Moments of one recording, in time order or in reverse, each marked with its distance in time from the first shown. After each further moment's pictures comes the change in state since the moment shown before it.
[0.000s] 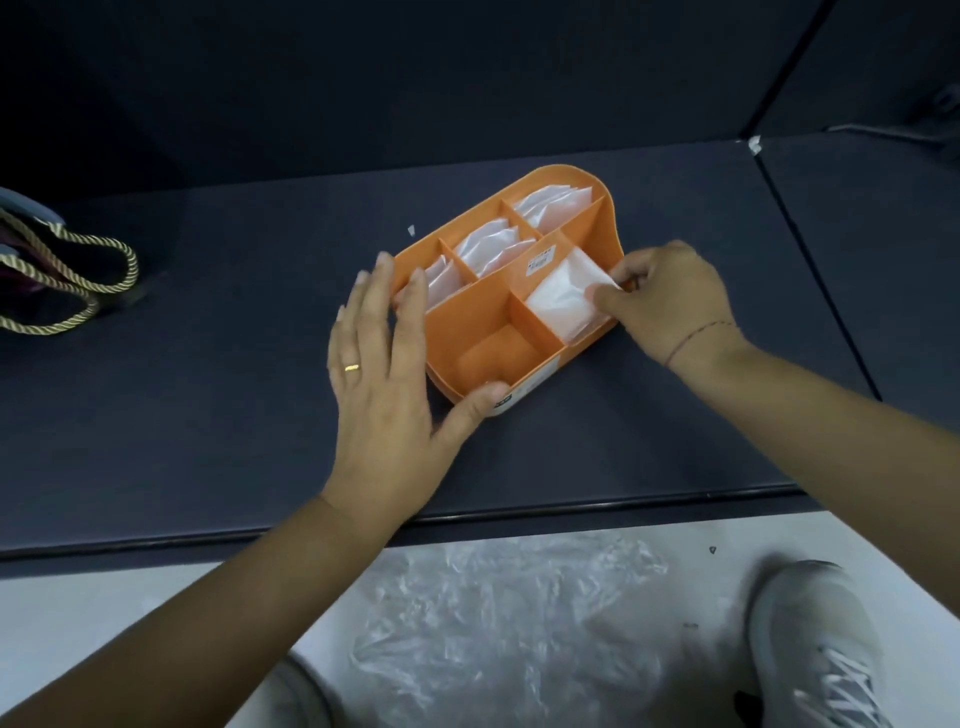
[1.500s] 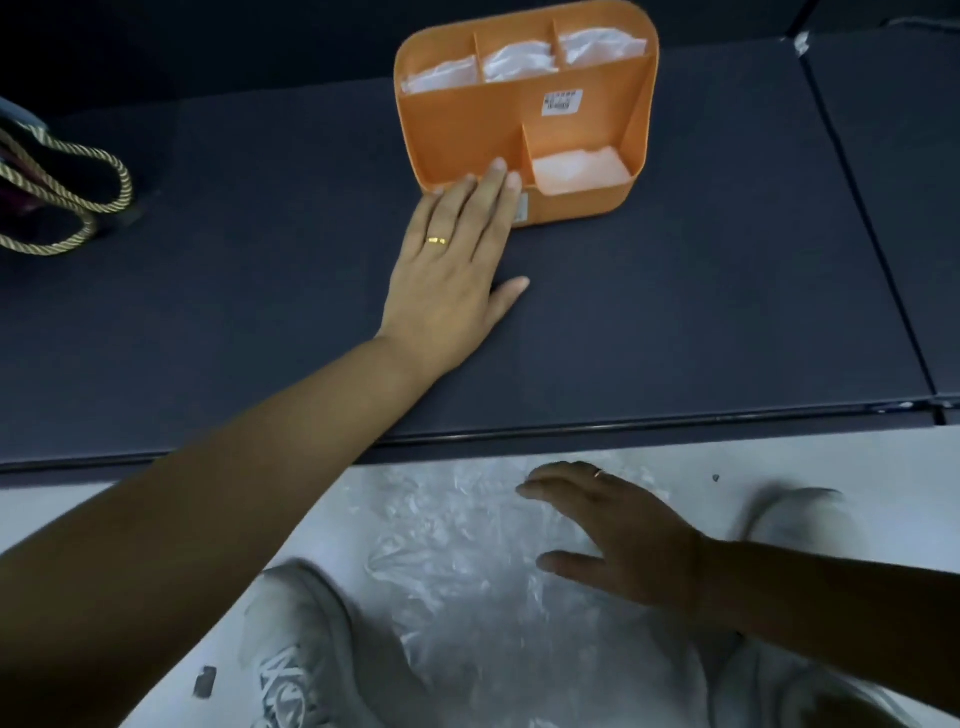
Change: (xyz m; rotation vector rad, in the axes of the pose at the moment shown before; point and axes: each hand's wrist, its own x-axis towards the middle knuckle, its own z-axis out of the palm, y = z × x) left_hand 0.038 -0.024 0.057 0.514 -0.015 0.426; right_hand -0.182 0.085 0.071 -0.157 -0.628 -0.603
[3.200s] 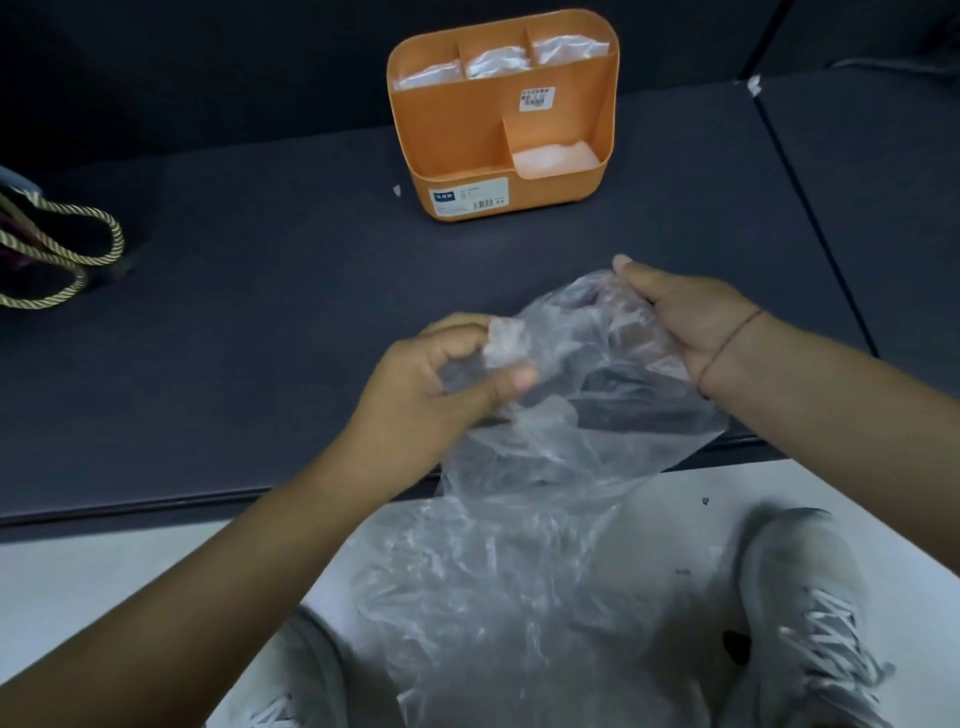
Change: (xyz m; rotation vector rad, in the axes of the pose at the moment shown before) left_hand -0.025 0.022 -0.104 -1.491 -0.333 -0.537; right_hand 0.083 0.024 -0.158 1.355 0.501 0.813
